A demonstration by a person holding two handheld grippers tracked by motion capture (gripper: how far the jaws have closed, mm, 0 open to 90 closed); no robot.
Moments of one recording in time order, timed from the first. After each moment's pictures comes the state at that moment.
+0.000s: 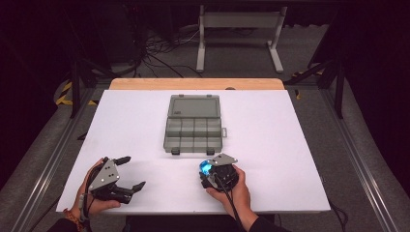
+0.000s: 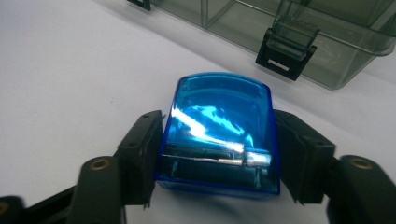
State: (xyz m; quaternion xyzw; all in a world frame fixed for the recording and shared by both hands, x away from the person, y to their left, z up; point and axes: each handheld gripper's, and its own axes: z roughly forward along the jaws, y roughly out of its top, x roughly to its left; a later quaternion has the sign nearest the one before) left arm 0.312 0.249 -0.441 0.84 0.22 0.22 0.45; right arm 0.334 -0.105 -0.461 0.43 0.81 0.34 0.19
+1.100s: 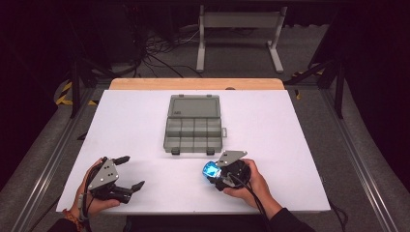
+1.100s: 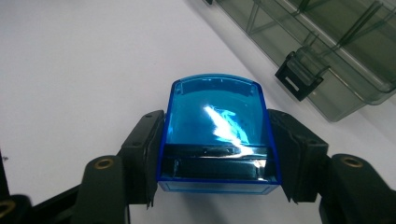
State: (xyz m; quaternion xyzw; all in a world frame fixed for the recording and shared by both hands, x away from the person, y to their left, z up) left arm 0.313 0.251 -0.442 0.84 0.22 0.22 0.45; right arm 0.342 -0.140 -0.434 0.25 0.89 0.34 0.14
